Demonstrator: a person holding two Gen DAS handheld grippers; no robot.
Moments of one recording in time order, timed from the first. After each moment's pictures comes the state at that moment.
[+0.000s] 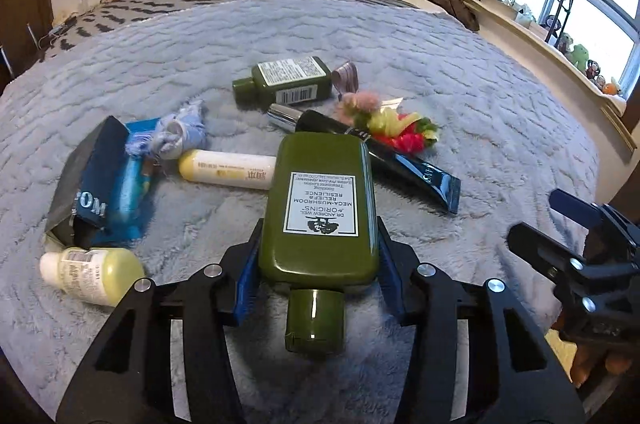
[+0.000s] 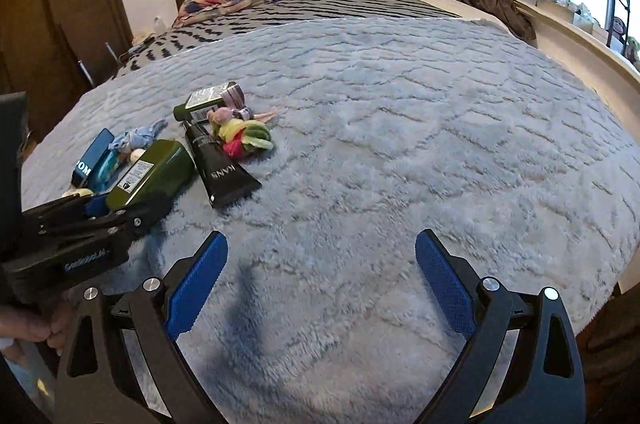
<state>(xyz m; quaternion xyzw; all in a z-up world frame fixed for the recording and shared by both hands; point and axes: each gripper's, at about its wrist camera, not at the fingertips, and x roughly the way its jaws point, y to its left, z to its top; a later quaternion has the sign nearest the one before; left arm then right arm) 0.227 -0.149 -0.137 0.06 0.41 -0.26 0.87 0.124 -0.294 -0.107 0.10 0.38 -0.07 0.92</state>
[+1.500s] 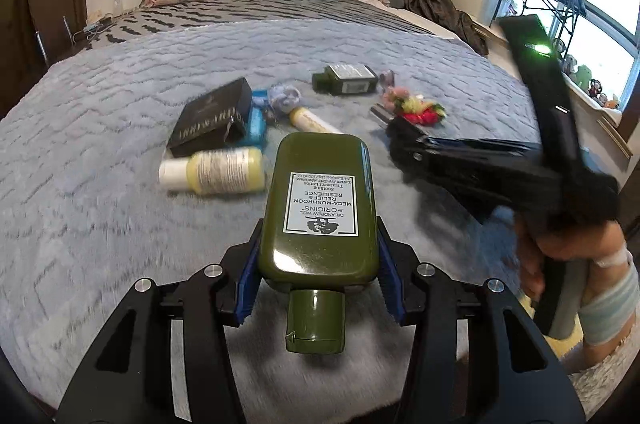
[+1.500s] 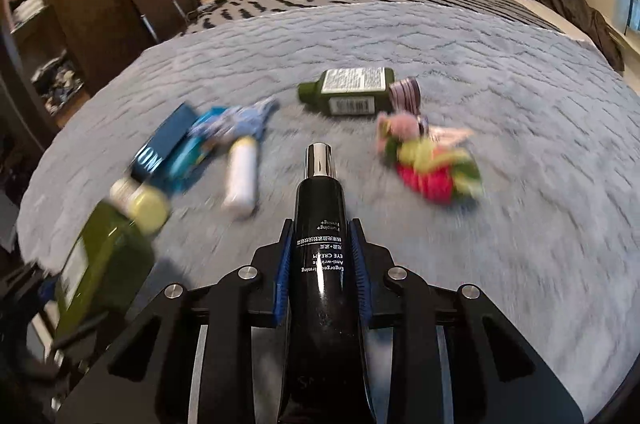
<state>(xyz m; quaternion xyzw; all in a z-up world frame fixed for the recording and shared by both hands) 0.149 -0.058 -0.118 0.03 0.38 -0.23 0.90 0.172 -0.205 -0.108 0.06 0.42 0.06 0.91</state>
